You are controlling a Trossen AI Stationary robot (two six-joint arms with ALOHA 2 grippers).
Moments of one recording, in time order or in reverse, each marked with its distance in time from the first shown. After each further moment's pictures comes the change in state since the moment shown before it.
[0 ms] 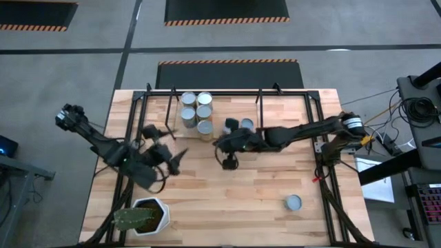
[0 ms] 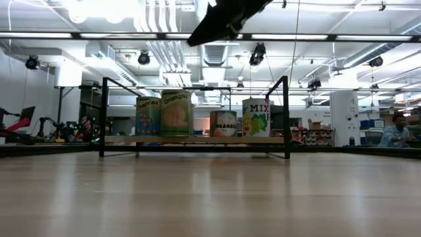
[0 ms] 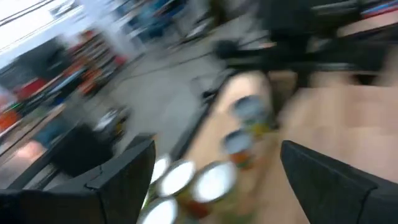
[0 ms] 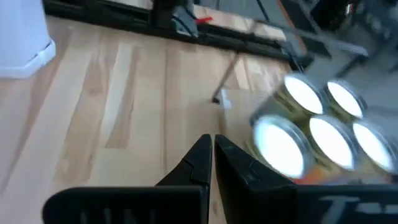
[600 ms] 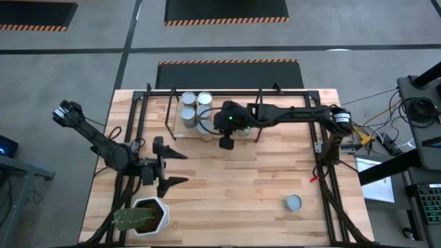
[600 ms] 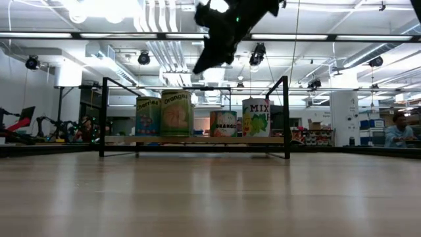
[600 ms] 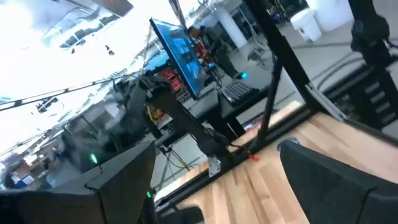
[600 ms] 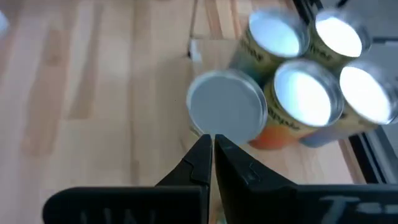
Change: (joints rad) left arm -0.030 -0.195 -0.387 1.028 0.606 0.889; right arm -0.227 0.116 0.202 -0.290 -0.234 0.008
